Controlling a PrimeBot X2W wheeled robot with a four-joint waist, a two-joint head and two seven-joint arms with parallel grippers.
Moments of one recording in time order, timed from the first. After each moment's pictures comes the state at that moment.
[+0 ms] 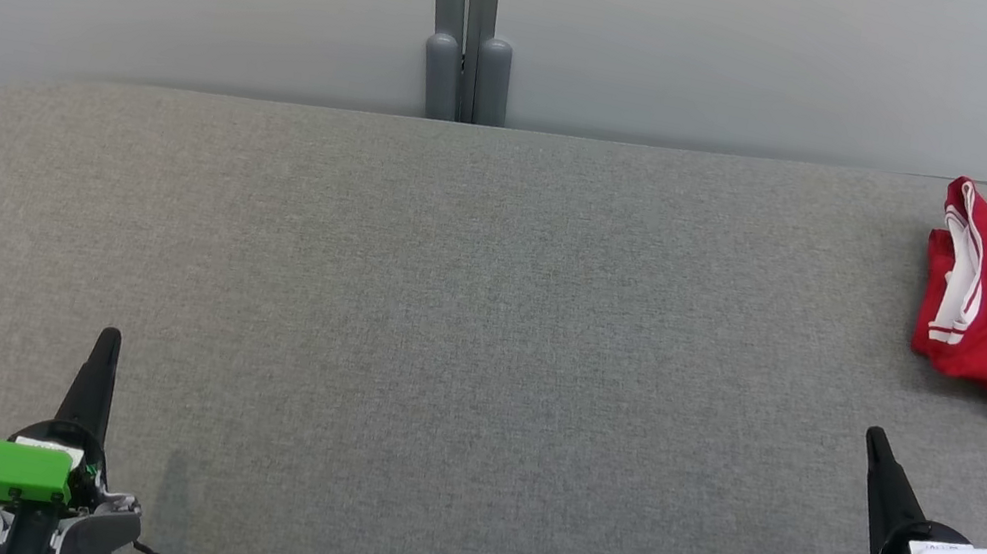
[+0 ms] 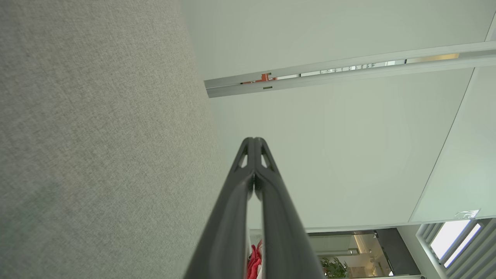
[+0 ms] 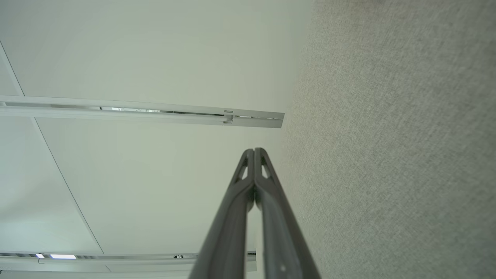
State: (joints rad) left arm -0.08 0.05 0.10 0.25 -1.50 -0.12 0.09; right arm -0.09 -0.05 -0.11 0.24 1.48 0.13 0.08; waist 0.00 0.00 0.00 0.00
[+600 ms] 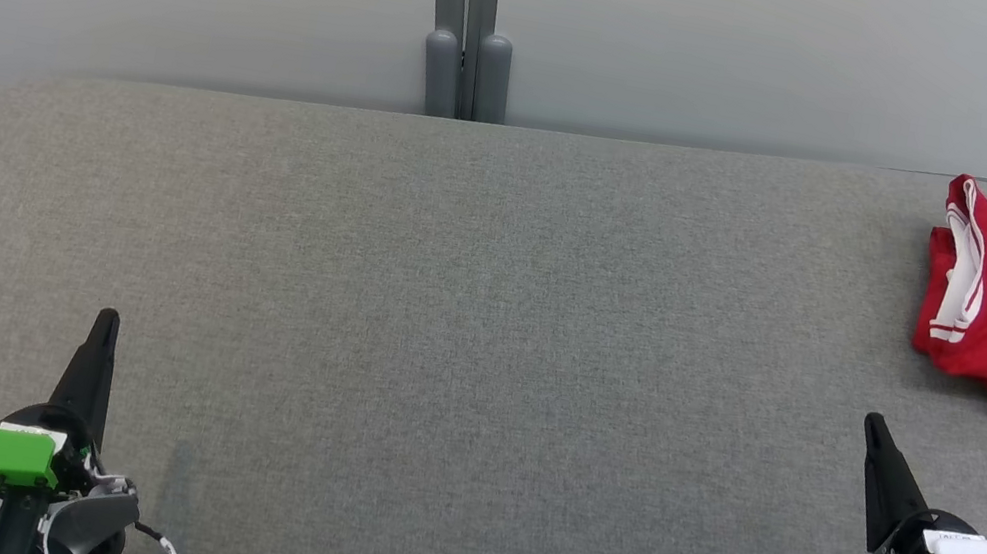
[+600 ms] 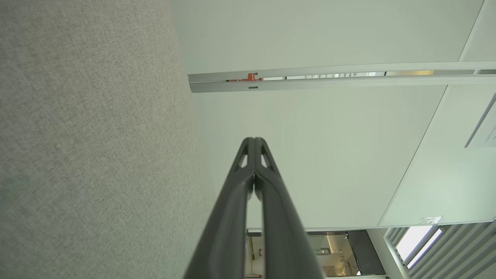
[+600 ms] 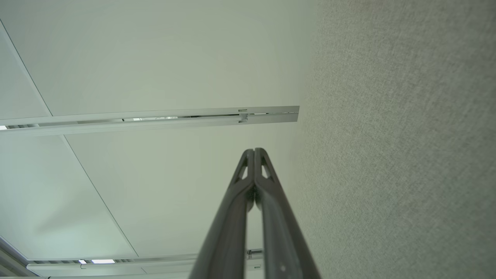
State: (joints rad) left arm -0.10 0.05 0.11 0.25 -1.61 -0.13 0.11; right arm -0.11 -0.05 -0.11 0.24 1.61 0.13 0.11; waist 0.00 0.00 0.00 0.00
